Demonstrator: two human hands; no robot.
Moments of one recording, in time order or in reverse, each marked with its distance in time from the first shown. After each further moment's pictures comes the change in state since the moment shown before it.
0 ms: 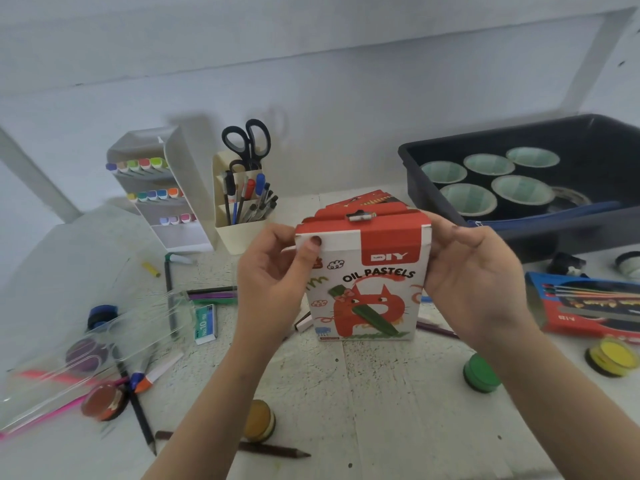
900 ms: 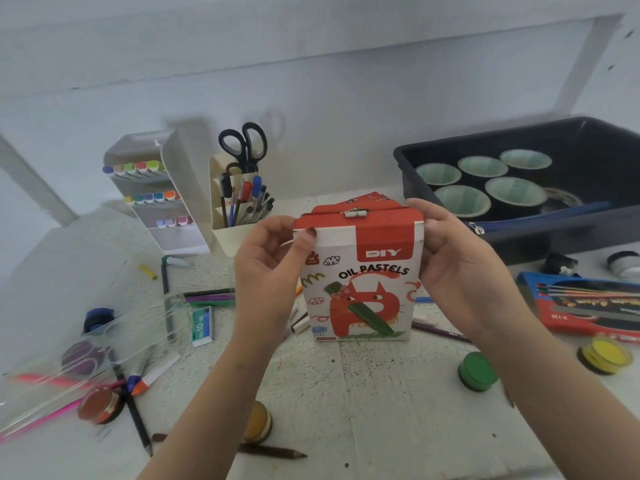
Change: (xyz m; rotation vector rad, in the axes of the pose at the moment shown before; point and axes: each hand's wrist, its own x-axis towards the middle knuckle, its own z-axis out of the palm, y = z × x) left_hand 0.006 0.001 0.006 -0.121 0.110 -0.129; right_hand 0.008 -0.003 -0.004 -0.022 0.031 -0.067
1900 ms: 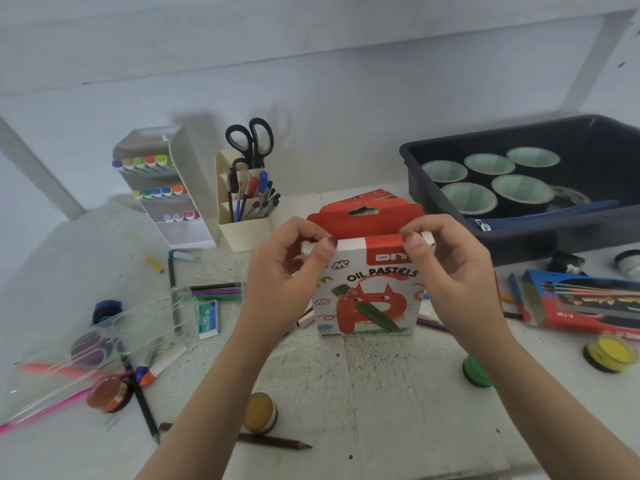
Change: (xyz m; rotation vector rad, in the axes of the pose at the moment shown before) left_hand -0.003 0.003 -0.007 0.308 -0.213 0.153; right_hand -0.015 0.017 0.010 -0.599 0.072 -0.439
